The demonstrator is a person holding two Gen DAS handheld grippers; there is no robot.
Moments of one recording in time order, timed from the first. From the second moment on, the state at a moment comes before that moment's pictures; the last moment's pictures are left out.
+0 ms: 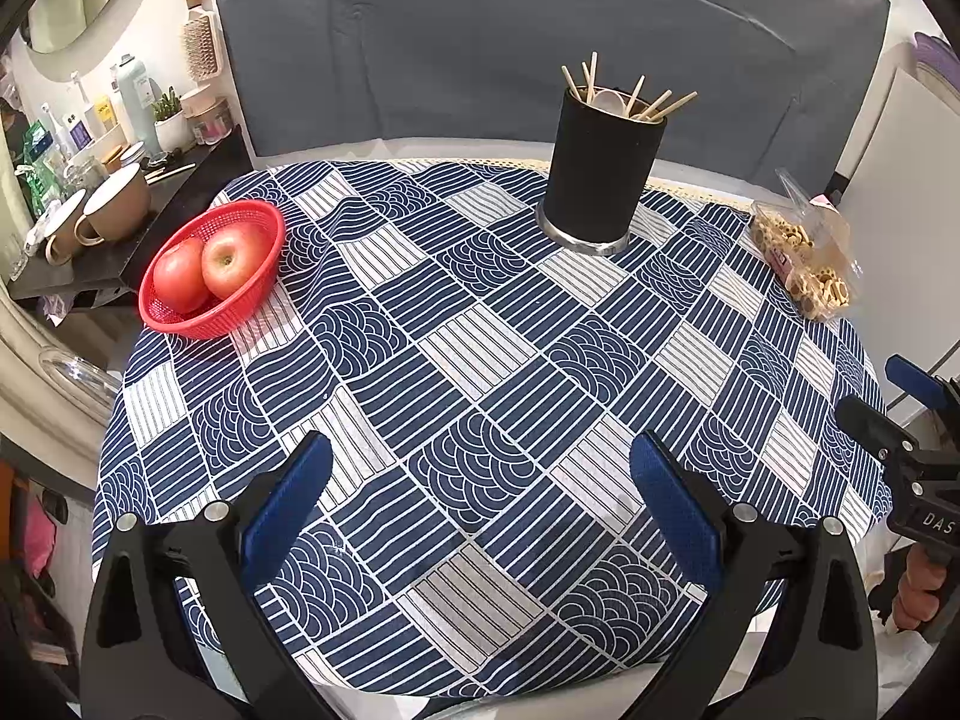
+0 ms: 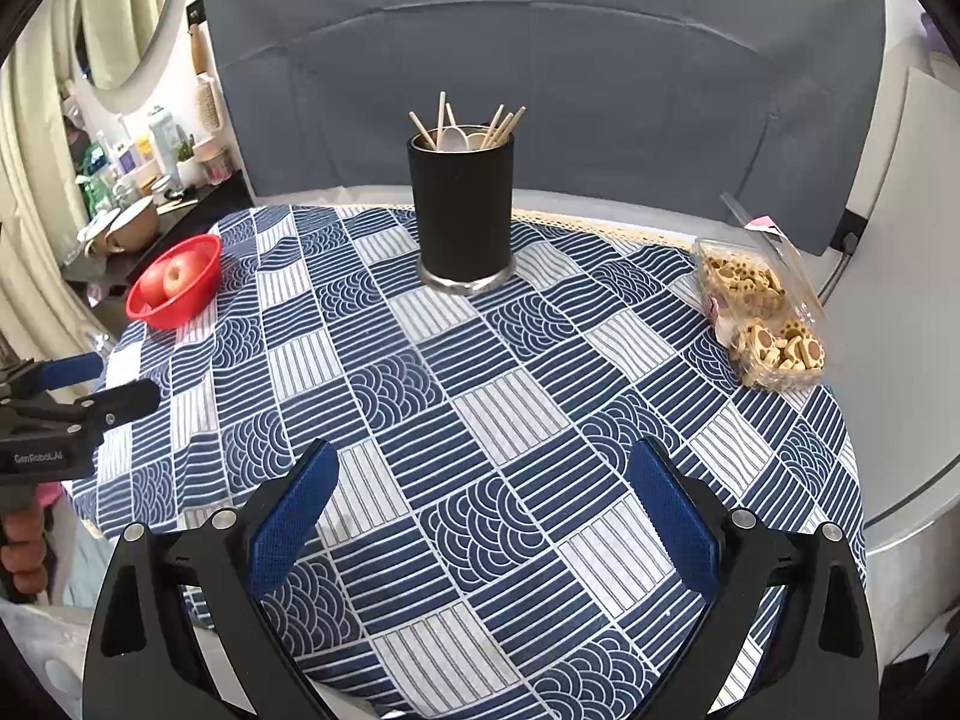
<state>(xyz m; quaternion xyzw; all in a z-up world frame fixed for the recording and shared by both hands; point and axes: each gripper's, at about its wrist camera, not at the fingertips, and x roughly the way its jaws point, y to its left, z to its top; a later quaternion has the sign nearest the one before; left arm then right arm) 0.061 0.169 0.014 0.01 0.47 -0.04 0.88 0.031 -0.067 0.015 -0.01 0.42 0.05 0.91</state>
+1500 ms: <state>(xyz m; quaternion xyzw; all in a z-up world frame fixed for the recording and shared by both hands) 0.175 0.232 -0.076 -0.02 0.49 -0.05 0.87 0.150 -0.134 -0.075 -0.02 0.46 0.01 0.89</state>
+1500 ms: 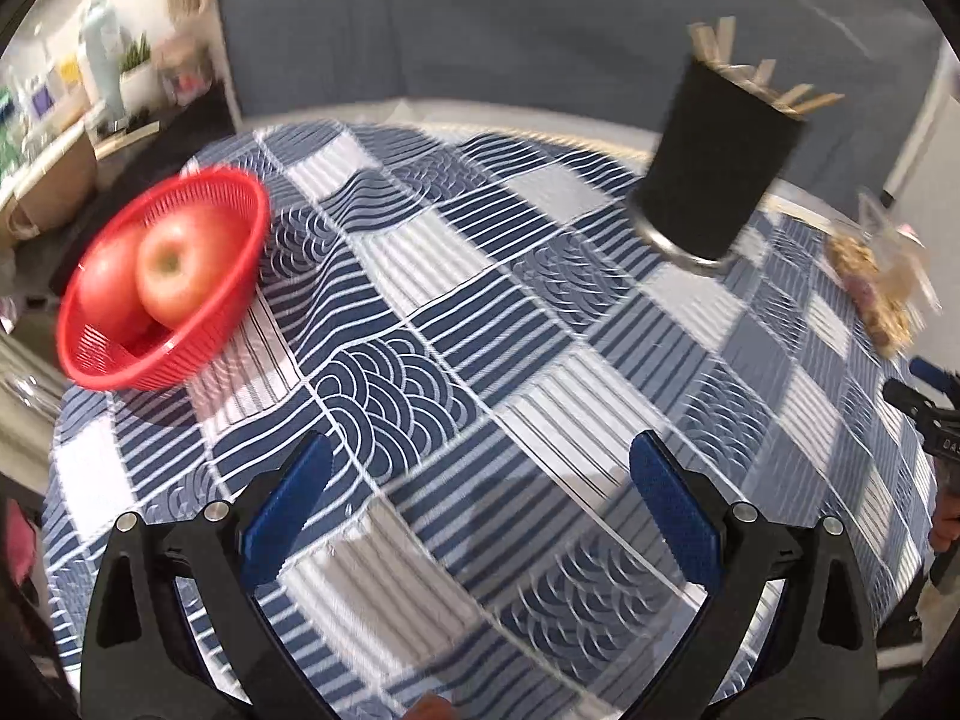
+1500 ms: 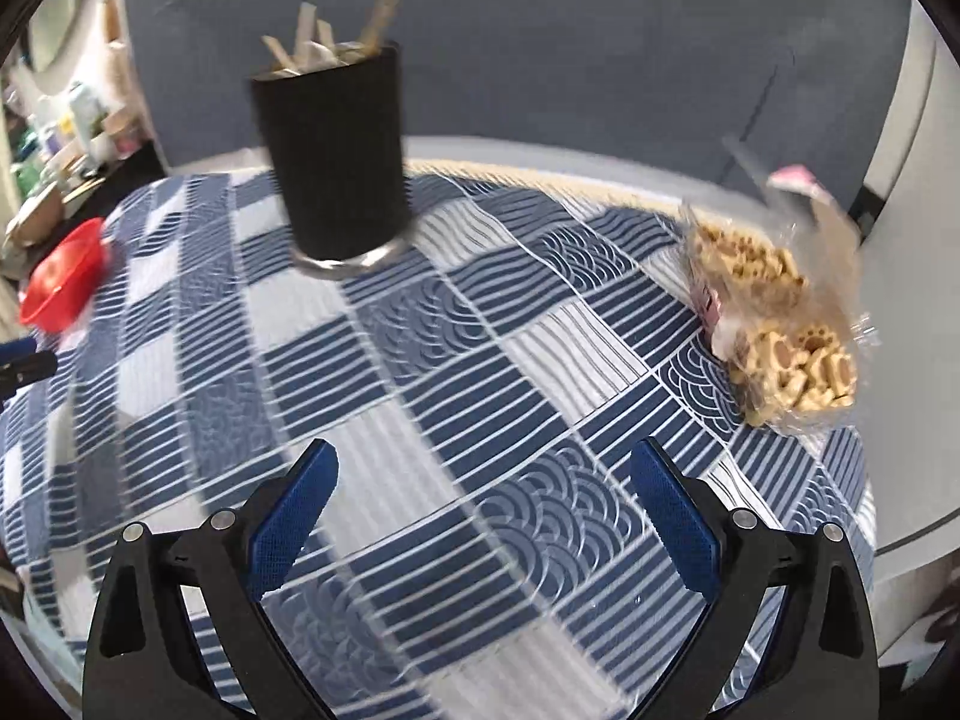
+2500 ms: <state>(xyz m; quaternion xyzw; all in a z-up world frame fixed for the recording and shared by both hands) 0.177 0.174 -0.034 0.01 0.45 -0.05 0.89 0.137 -0.118 -0.030 0.02 0.42 0.03 0.91</state>
